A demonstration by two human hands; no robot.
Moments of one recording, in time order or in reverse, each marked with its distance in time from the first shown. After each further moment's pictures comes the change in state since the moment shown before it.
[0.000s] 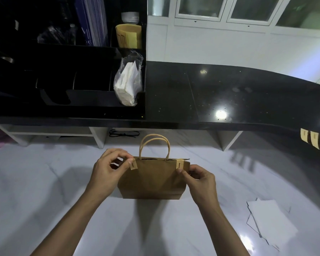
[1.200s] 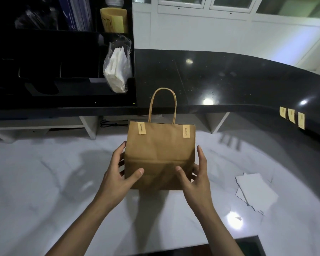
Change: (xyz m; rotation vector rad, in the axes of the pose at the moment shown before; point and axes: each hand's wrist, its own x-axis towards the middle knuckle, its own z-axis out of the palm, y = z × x) left_hand -0.057 0.004 0.021 -0.211 -0.213 -0.160; right_hand -0.074 0.002 -0.004 -0.160 0.060 0.002
